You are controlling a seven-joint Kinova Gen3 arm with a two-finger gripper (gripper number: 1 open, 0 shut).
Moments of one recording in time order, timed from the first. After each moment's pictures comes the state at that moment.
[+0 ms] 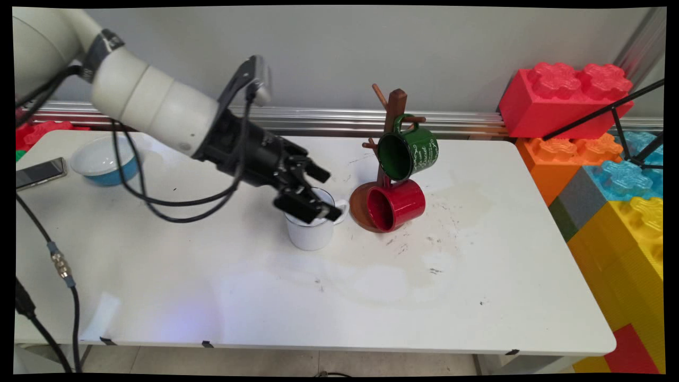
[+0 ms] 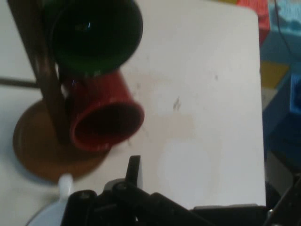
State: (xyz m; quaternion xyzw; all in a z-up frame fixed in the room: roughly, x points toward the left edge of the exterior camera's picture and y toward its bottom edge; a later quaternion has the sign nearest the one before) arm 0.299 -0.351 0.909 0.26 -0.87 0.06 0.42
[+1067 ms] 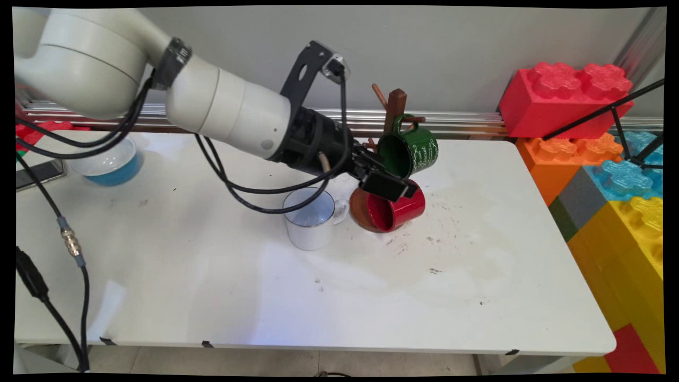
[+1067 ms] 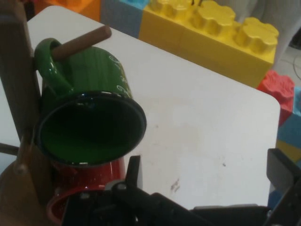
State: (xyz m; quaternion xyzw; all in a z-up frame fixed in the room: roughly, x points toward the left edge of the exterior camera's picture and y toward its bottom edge) arm 0.213 -0.360 0.917 0.36 -0.81 0.08 0.46
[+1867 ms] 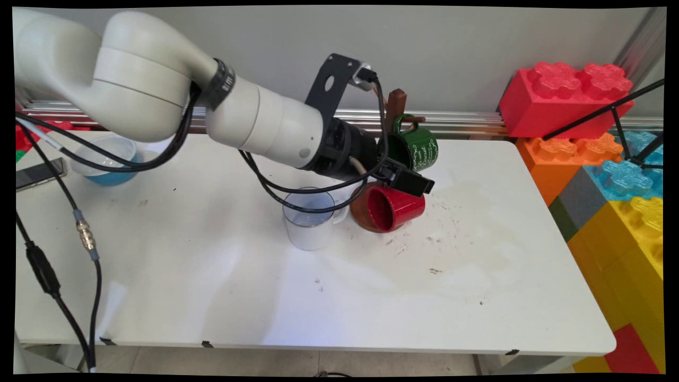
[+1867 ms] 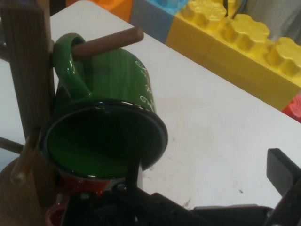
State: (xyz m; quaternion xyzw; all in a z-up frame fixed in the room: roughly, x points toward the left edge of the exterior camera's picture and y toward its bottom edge) arm 0.181 -0.372 0.898 0.42 -0.78 0.09 0.45
